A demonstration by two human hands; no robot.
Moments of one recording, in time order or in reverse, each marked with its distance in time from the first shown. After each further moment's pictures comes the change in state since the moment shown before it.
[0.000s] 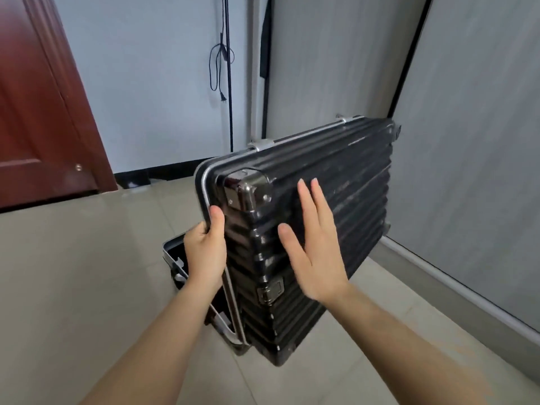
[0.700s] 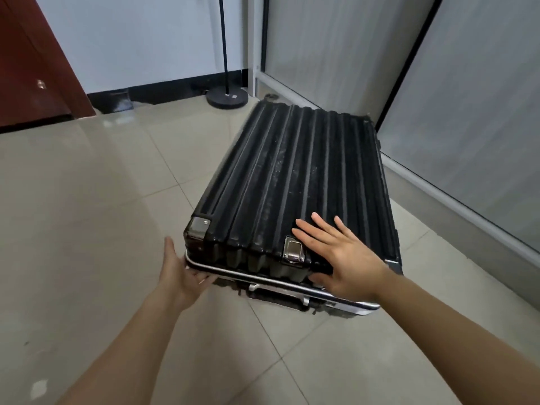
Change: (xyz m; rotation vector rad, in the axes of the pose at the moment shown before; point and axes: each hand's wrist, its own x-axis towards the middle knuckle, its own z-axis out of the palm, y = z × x) left_hand -0.027 -0.148 -0.095 -0.282 -0.057 -1.004; right_hand -0.094 0.112 0.018 -0.523 -0.824 -0.074
